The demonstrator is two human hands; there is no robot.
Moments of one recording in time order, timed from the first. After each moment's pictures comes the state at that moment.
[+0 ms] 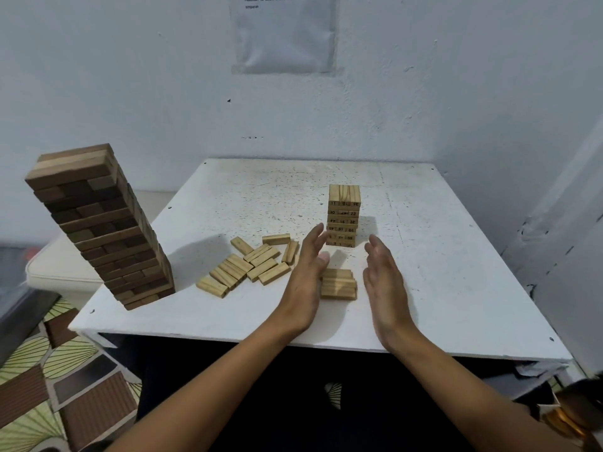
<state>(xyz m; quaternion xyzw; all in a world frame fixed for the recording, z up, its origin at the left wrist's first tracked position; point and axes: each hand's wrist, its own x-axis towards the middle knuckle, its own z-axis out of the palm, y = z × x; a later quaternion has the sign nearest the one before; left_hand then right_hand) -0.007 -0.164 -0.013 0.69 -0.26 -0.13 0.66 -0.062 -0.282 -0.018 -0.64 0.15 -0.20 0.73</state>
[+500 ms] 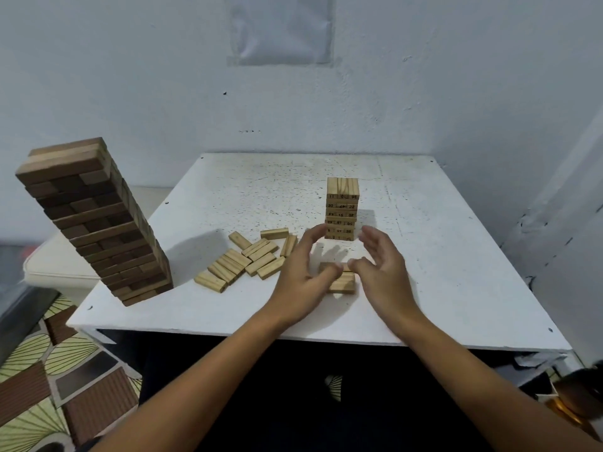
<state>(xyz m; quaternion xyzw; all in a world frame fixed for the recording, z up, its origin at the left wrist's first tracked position) -0.003 -0.158 -0.010 0.76 -0.29 -0.07 0.58 -0.060 -0.290 -0.010 -0.75 0.13 -0.22 0.62</state>
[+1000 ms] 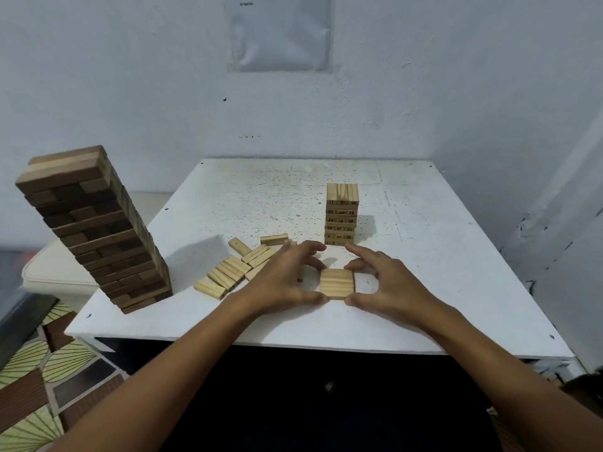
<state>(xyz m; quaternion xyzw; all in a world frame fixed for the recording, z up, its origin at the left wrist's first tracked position) 0.042 -0.134 -0.011 0.84 -0.42 -0.09 0.34 -0.056 -0.338 -0.021 -0.92 0.01 -0.05 0.39</state>
